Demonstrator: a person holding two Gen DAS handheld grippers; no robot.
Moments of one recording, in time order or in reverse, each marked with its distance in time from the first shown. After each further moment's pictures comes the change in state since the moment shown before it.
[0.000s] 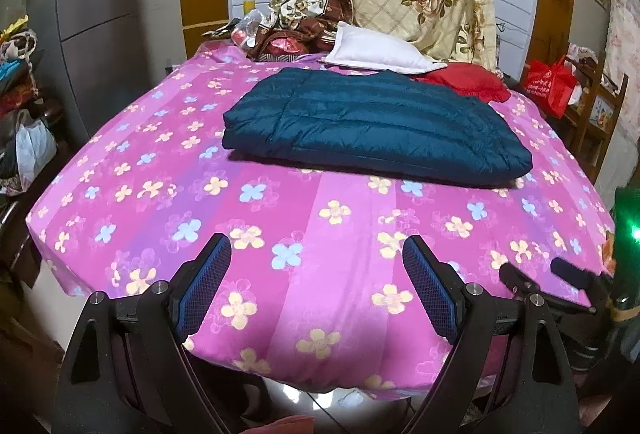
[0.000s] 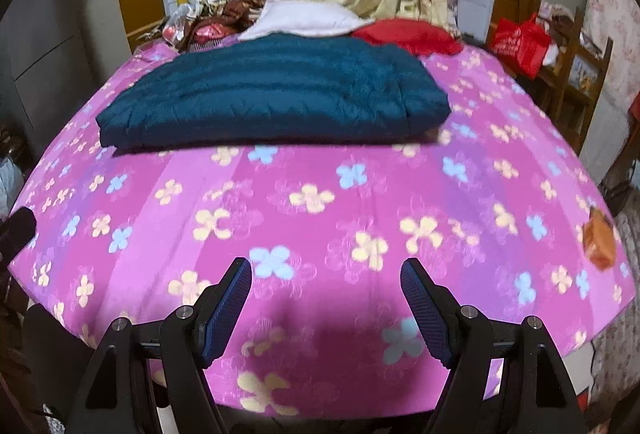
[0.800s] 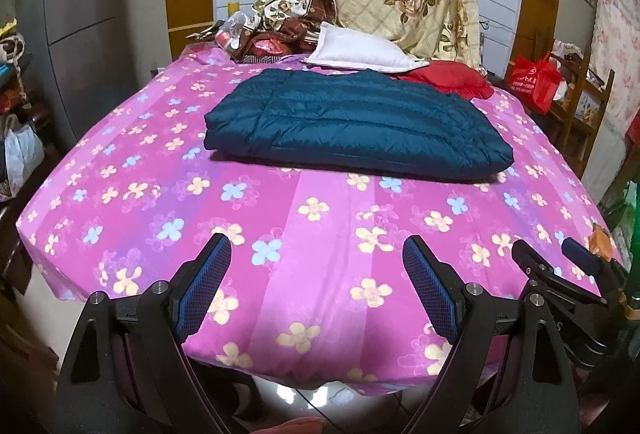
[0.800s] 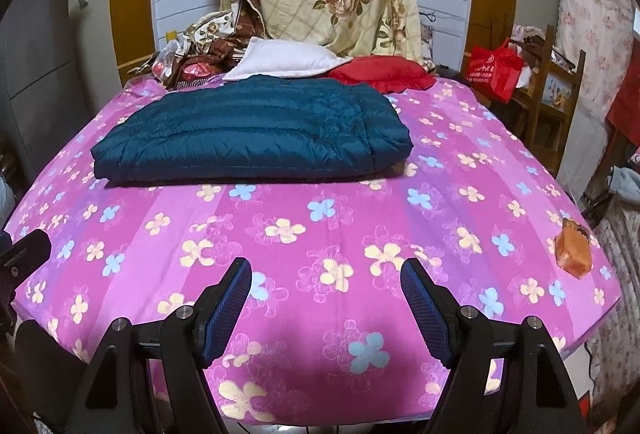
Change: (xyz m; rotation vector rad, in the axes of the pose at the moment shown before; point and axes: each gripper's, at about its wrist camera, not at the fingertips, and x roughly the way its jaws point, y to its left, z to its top) left arm -0.008 -0.013 -0.002 0.024 0.001 -0.055; right arm -0.031 -0.015 -0.003 0.018 -0.155 -0.057
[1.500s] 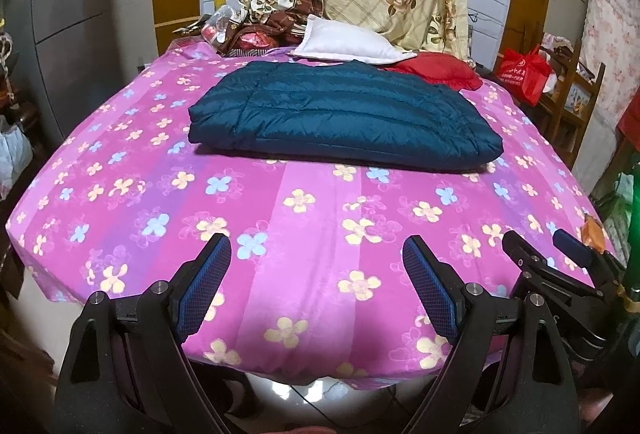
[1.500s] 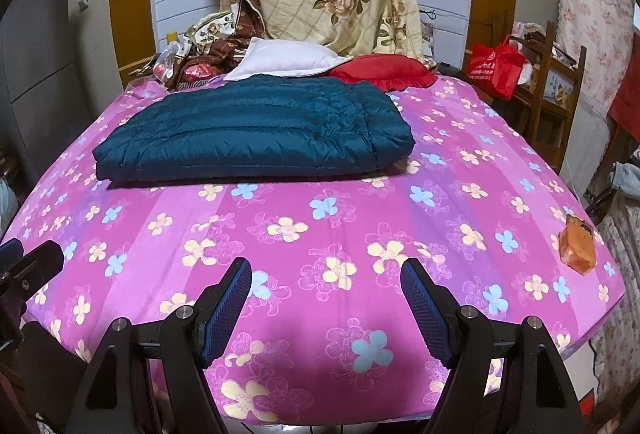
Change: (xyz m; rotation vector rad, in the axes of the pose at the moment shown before) left arm 0.006 -0.004 -0.003 0.018 0.019 -0.043; right arm 0.000 0.000 -0.003 0.008 -0.002 0.013
